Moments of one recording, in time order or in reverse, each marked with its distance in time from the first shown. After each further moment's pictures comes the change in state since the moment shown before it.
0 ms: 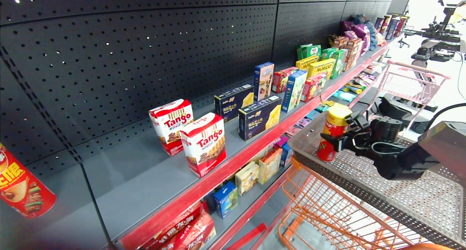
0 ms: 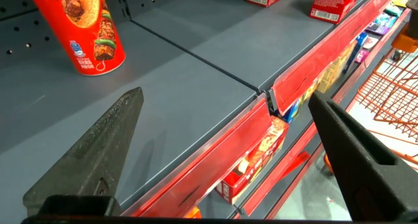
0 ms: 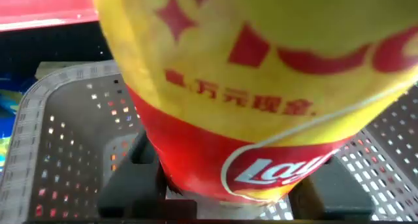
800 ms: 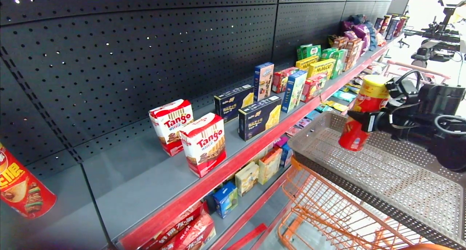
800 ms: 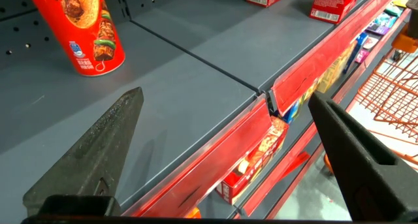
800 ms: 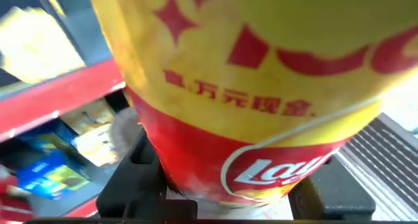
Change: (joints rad) left arm 0.000 0.000 0.000 0.000 0.000 0.000; right arm 0.069 -0.573 0.298 0.262 -0.309 0.148
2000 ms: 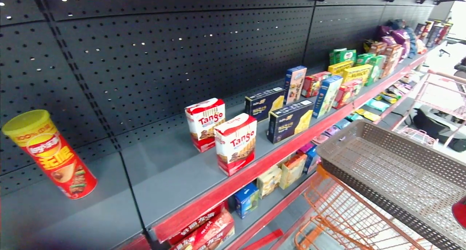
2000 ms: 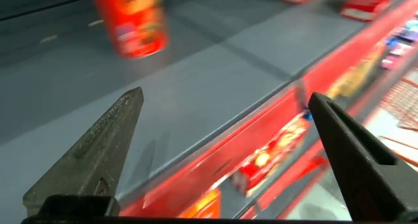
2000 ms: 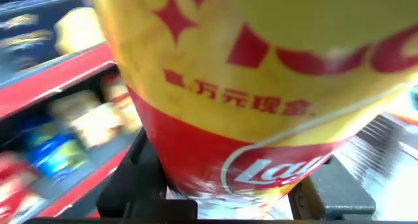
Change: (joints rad) left arm 0.000 0.000 0.000 0.000 0.000 0.000; right arm 0.210 -1.097 0.540 0.470 -0.576 0.022
